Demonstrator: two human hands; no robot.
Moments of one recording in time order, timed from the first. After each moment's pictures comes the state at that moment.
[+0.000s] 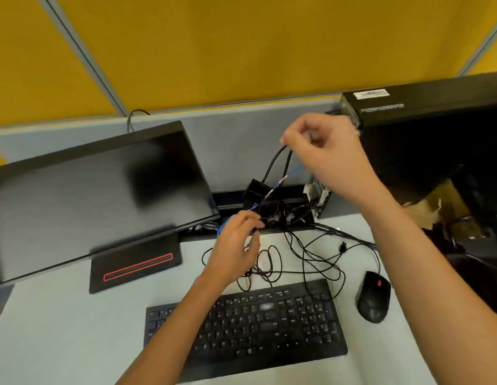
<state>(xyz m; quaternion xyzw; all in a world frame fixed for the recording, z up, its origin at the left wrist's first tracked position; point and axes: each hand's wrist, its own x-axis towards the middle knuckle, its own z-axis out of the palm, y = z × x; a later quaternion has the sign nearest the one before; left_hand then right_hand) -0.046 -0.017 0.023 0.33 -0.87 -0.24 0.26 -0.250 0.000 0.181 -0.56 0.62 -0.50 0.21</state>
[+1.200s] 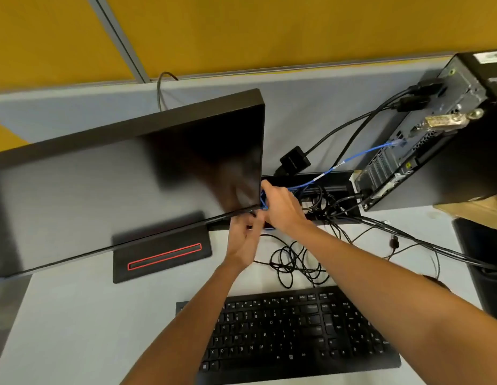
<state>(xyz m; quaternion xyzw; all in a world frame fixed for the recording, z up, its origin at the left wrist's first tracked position) -0.005 -0.070 -0.059 0.51 -0.63 -0.52 0.27 -0.141 -0.094 -0.046 -0.64 0.73 -0.16 0.20</state>
